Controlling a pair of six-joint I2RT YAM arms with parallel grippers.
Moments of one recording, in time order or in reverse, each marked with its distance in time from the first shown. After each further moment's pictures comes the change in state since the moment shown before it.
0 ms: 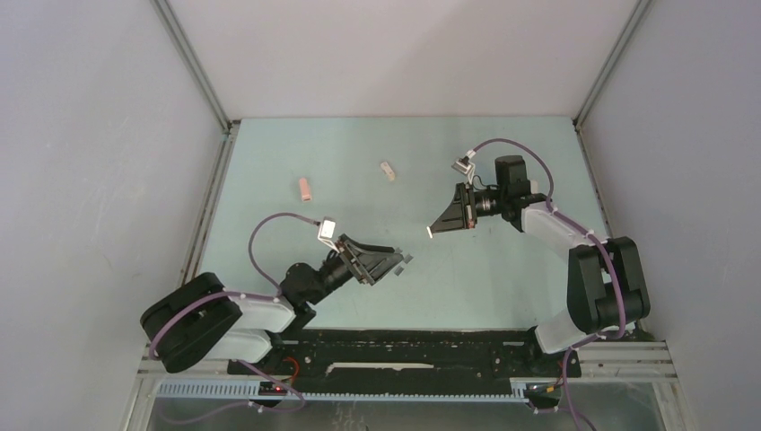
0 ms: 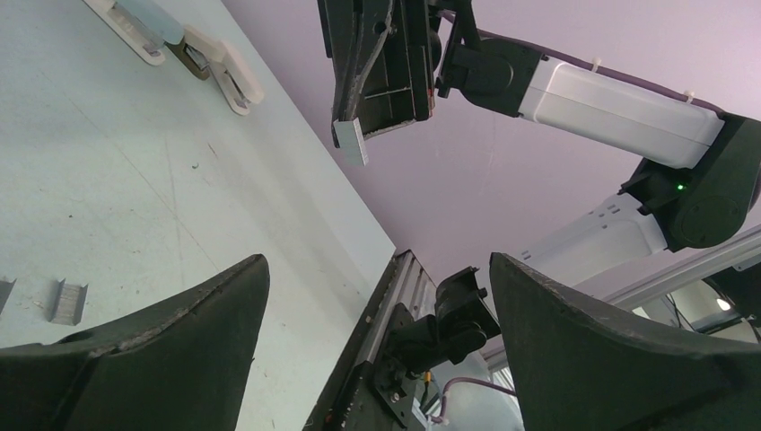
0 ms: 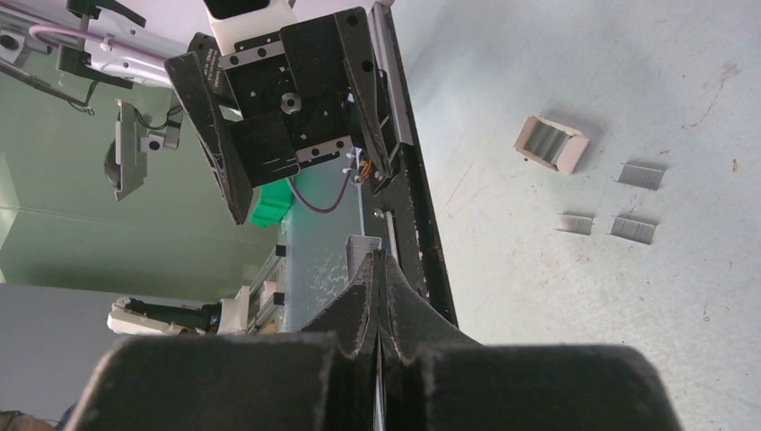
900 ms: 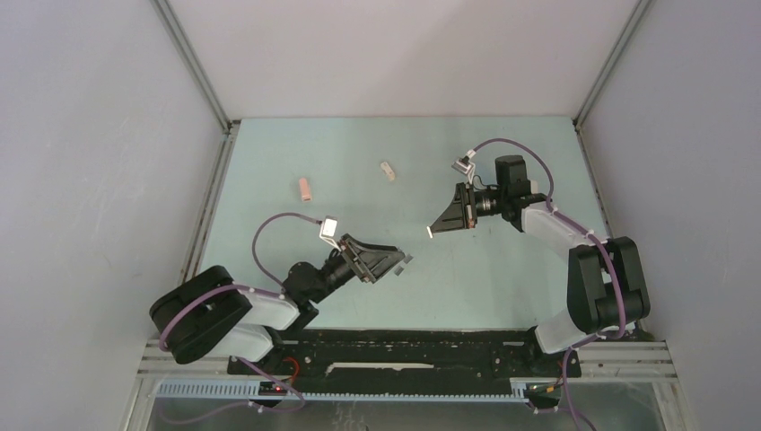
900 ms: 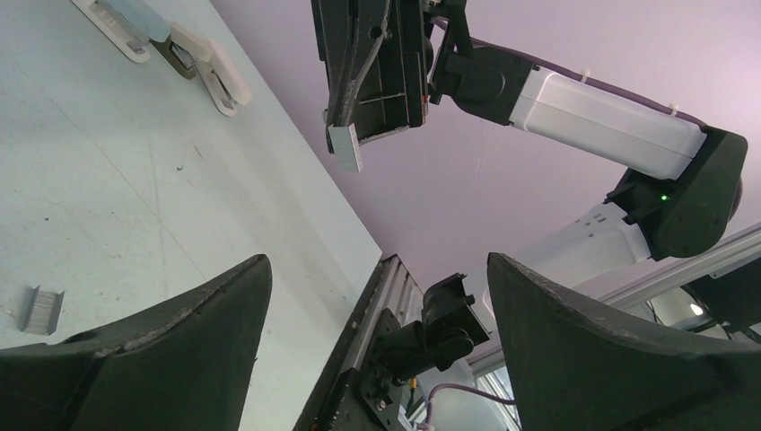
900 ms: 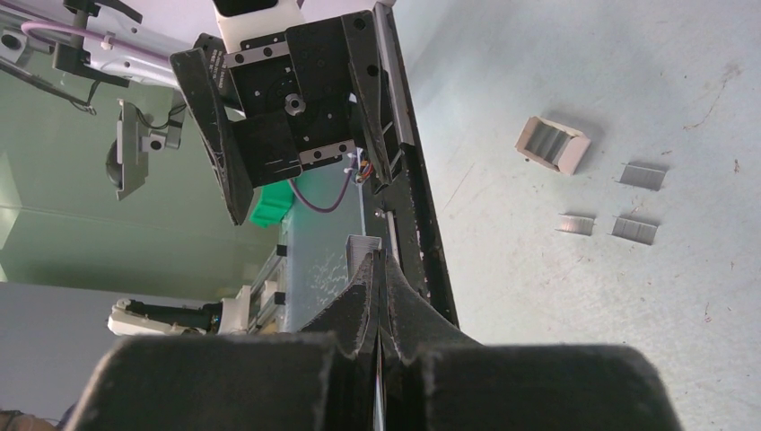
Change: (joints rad) left arm -0.003 0.070 0.013 0.070 0.000 -0.042; right arm -0.001 0.000 0.000 0.004 -0.004 0.004
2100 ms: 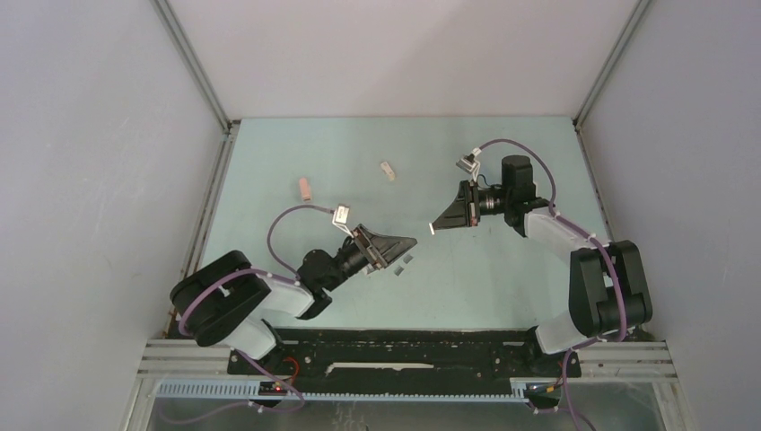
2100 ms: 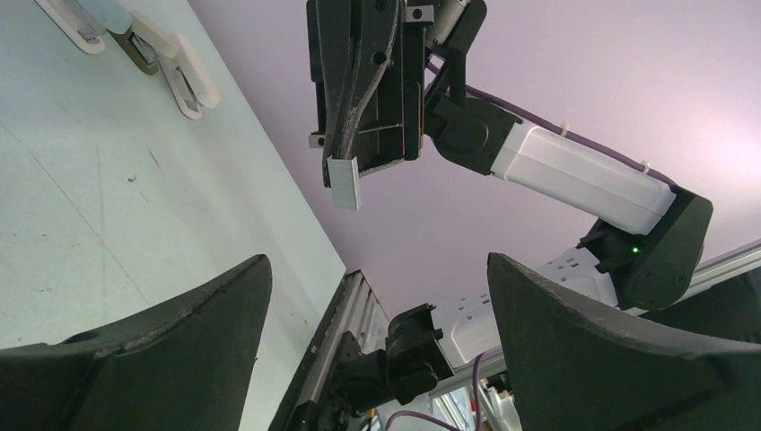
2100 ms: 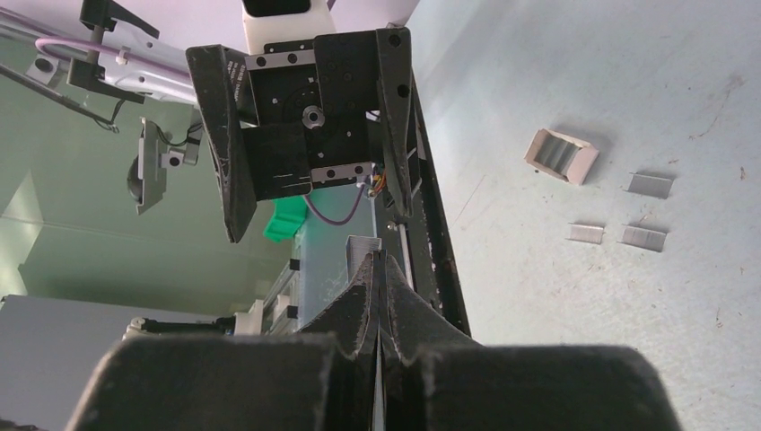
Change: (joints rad) left arm -0.002 0.138 0.140 0.007 0.006 -0.115; right arm -0.021 -0.023 -0.054 0.187 -0.015 0.169
